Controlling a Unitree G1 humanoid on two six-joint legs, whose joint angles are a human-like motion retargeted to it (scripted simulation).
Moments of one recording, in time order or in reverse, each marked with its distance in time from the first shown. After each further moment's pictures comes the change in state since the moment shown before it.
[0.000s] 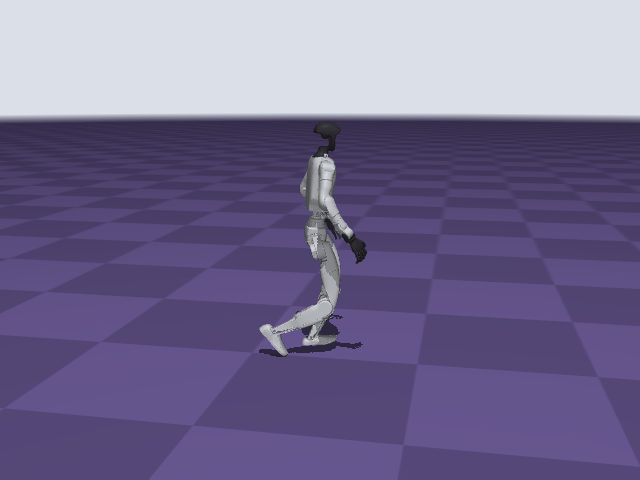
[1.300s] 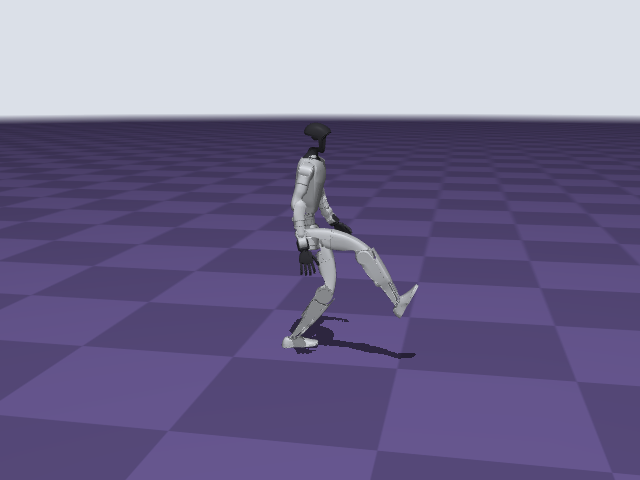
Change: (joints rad) left arm -0.212 -0.132 -0.002 0.343 0.049 0.085 0.260; right arm 0.019 0.151 0.057 0.373 0.114 0.065 -0.239; waist -0.072 0.295 0.181; left_leg 0.220 0.306 0.047 0.177 -0.068 -0.079; right_leg -1.095 0.253 -0.091 -0.498 -0.189 -0.199
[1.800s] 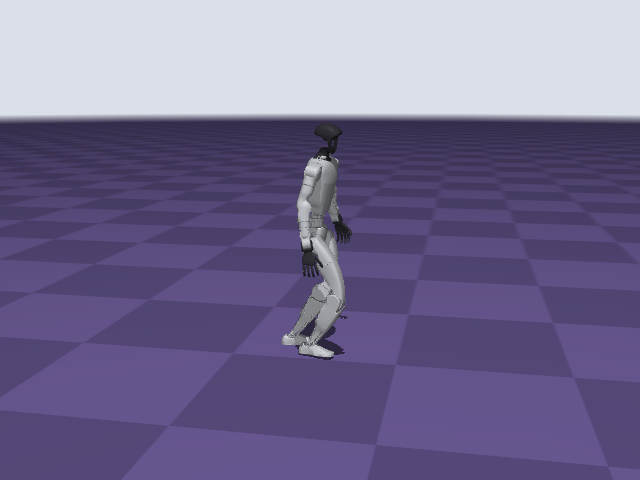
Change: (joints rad) left arm 0.106 0.001 0.155 0.249 -0.077 0.041 -0.066; right arm -0.026 0.000 -0.041 0.019 -0.009 -0.002 -0.007; waist -0.053 -0.127 -0.146; left_leg 0.020 -0.146 0.082 -0.236 0.025 0.027; right_leg 0.707 -0.109 0.082 0.258 -0.068 -0.008
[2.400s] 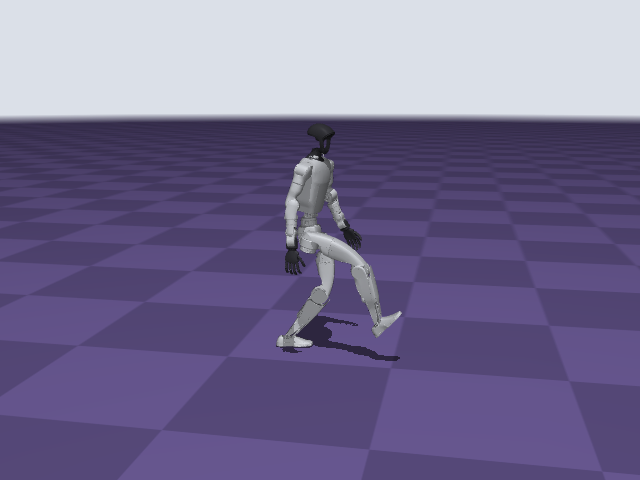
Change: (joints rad) left arm -0.193 -0.065 -0.017 -0.067 -0.092 0.027 0.028; right arm 0.047 0.066 -0.035 0.025 0.139 0.039 0.069; waist -0.107 0.026 0.137; left_leg 0.062 0.103 -0.033 0.142 0.013 -0.062; right_leg -0.529 0.104 -0.114 -0.159 0.015 0.005
